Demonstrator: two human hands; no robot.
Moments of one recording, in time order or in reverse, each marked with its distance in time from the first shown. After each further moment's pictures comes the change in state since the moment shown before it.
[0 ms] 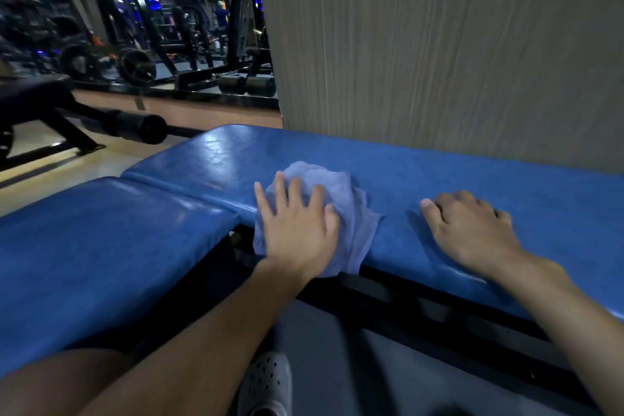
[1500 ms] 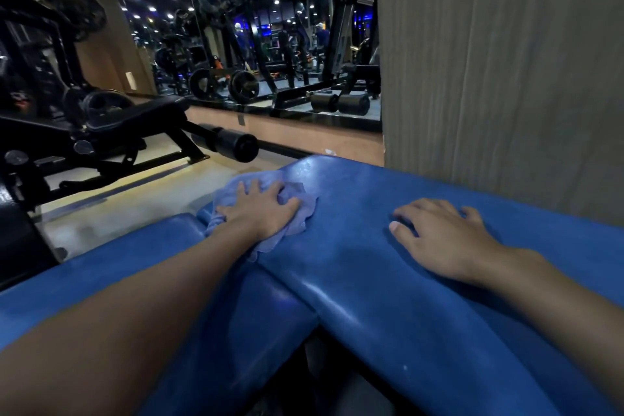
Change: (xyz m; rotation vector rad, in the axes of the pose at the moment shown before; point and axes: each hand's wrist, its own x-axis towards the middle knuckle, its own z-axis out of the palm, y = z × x) left_hand 0.159 -0.244 0.011 0.103 -0.374 -0.539; right_hand 0.174 -0.188 0.060 0.077 -0.180 -0.551
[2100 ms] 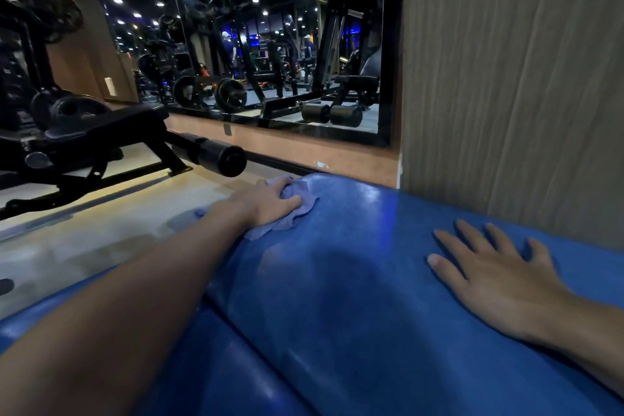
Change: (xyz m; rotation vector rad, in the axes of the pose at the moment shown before) left_hand 0.141 -0.012 0.004 -0.025 -0.129 0.178; right_hand 0.044 0.019 0.018 -0.226 -0.169 0.212
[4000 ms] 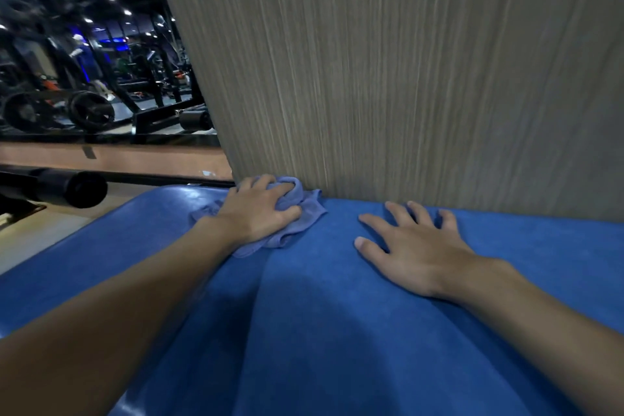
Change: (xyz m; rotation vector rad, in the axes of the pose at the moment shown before) left_hand -0.059 0.250 0.062 0.120 0.081 0.514; right_hand -0.076 0.143 0.006 0.106 0.073 0.144
